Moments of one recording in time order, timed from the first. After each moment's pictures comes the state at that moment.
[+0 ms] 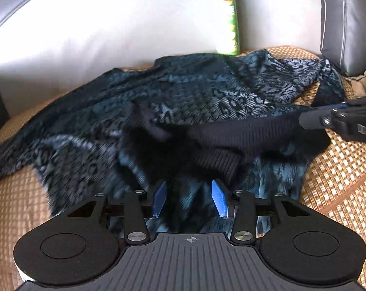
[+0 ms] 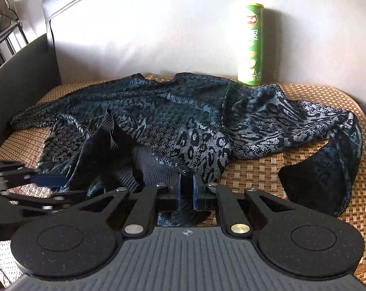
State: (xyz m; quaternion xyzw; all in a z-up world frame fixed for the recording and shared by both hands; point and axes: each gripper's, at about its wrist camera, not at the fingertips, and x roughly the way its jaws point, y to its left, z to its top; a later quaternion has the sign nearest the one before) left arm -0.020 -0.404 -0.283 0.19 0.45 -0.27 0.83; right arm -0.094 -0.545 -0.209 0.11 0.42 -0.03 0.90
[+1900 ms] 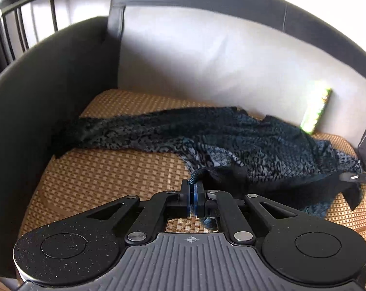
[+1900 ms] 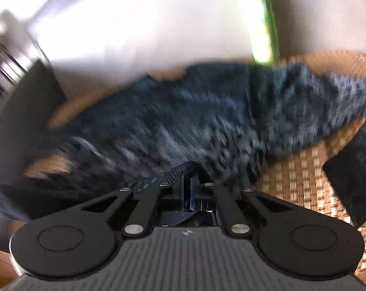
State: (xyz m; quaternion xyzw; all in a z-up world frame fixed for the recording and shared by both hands) left arm 0.017 -0.113 -0.118 0.01 0.44 -0.16 0.88; right arm -0.064 -0.545 -0.182 0.23 0.44 -0.01 0.87
